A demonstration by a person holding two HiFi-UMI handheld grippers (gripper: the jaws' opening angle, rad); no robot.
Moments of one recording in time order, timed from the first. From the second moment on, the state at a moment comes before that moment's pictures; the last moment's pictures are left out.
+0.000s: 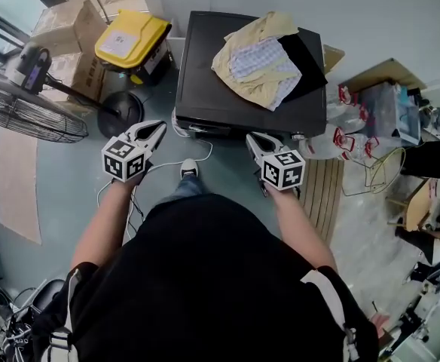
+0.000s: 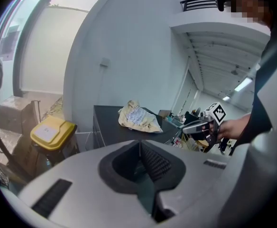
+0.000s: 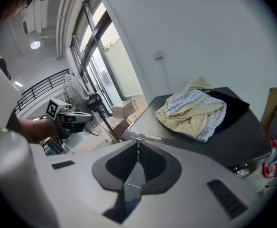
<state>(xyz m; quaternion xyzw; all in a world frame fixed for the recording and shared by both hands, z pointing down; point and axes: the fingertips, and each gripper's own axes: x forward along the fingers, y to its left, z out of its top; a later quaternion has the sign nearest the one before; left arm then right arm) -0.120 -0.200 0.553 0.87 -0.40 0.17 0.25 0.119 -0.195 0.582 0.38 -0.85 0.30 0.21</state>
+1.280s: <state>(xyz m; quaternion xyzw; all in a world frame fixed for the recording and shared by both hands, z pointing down) -0.136 -0.234 0.653 0.85 -0.36 0.24 0.30 0.091 -0.210 0.671 0.34 -0.82 0.36 0.28</state>
